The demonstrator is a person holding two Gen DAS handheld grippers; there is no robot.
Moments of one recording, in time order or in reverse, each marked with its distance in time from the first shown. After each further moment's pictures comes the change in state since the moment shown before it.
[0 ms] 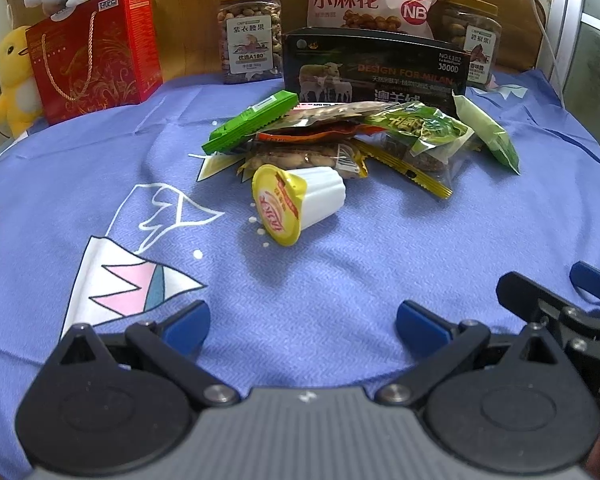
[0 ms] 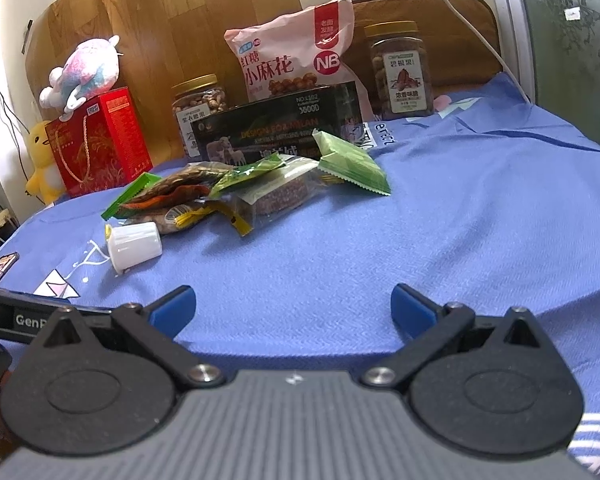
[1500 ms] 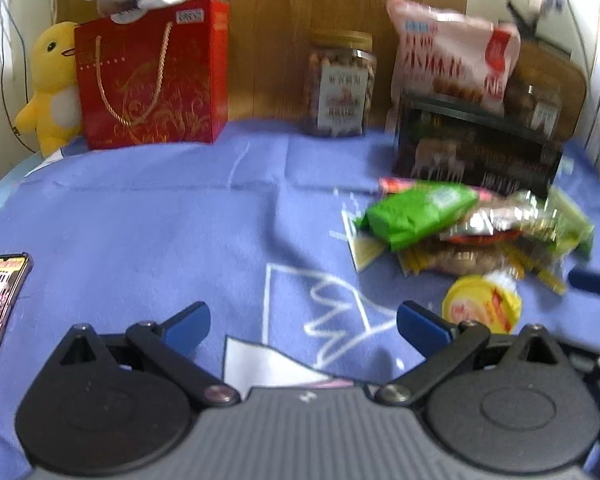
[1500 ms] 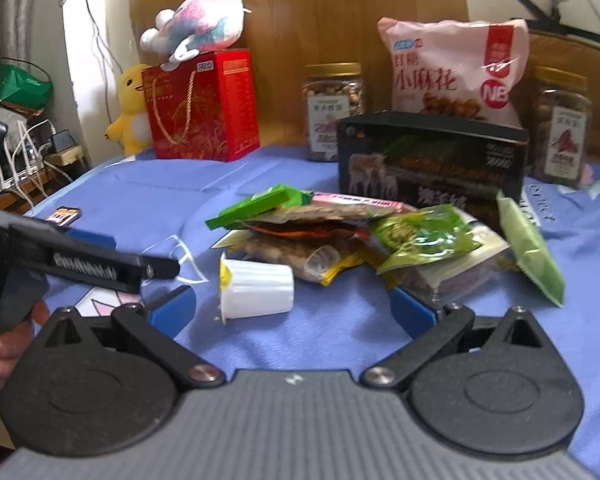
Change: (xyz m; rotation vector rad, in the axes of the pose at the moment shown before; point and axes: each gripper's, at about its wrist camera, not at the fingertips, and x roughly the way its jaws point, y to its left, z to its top) left arm 0.016 0.123 0.035 -0.074 -0.151 -0.027; right arm 0.055 0.086 0.044 -0.278 0.062 0.237
